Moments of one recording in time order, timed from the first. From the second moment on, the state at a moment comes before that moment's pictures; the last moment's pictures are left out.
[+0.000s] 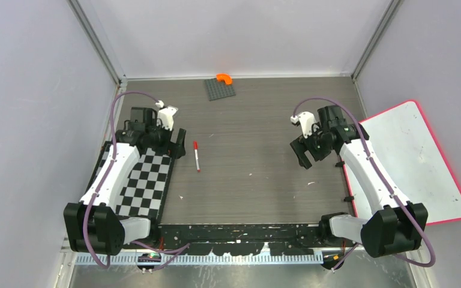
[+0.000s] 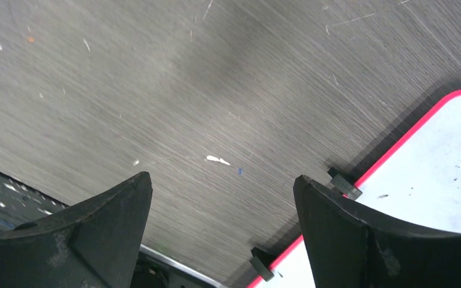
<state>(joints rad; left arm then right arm) -0.10 1.22 1.00 -0.70 0.34 0.23 0.16 1.21 1.06 -0.95 -0.17 -0.43</state>
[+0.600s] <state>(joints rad) -0.10 1.22 1.00 -0.72 0.45 0.23 -0.07 1.42 1.09 -1.06 -0.03 -1.05</state>
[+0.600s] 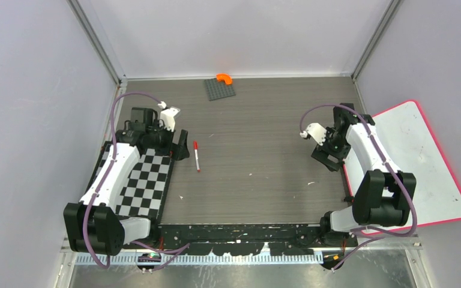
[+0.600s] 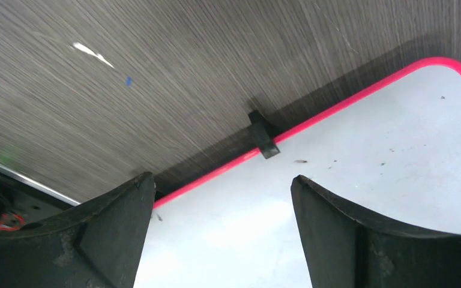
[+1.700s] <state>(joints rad) -0.10 1.24 1.03 -0.78 0.53 0.21 -0.12 1.55 0.87 -0.72 0.14 -1.64</state>
